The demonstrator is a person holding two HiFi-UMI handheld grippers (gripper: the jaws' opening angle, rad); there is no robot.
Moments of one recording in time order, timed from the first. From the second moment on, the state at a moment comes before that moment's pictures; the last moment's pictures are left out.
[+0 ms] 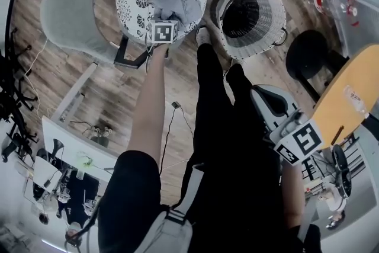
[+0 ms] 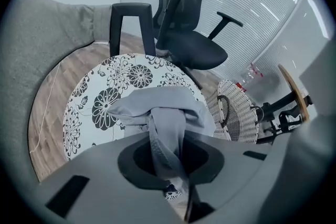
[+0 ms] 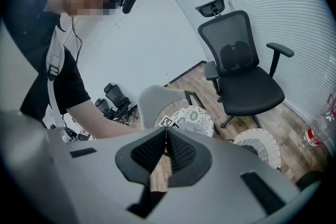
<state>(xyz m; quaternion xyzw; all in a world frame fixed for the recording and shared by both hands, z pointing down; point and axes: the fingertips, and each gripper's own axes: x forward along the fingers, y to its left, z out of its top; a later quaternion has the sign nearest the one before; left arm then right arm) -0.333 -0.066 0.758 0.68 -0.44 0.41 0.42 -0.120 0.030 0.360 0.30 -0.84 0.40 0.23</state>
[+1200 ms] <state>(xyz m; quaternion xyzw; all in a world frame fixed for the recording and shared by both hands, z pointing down) -0.290 -0.037 0.601 0.69 -0.48 0.36 0.39 -0.051 0.021 0.277 0.35 -0.88 0.29 0.12</state>
